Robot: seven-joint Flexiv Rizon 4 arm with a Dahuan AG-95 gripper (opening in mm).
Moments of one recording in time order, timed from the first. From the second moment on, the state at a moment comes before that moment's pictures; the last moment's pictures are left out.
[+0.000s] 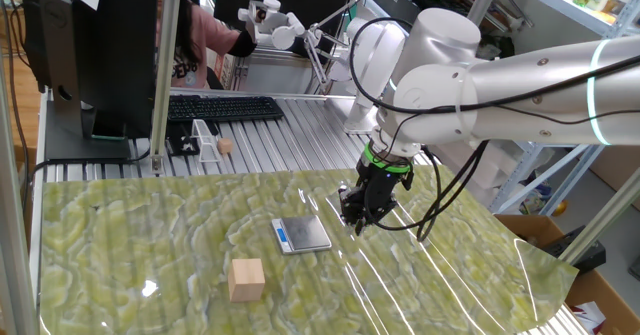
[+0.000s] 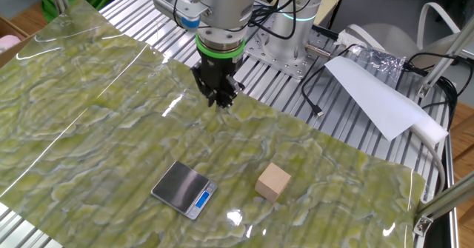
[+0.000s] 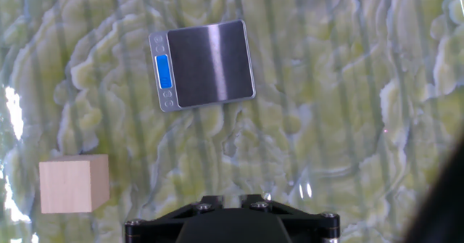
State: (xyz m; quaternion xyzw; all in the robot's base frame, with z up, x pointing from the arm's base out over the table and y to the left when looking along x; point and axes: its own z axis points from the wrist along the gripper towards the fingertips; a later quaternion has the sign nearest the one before) arm 0.492 0.001 0.167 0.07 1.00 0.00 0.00
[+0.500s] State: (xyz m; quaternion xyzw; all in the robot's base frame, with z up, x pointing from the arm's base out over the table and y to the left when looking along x) arm 0.491 0.002 0.166 0.06 1.00 0.00 0.00
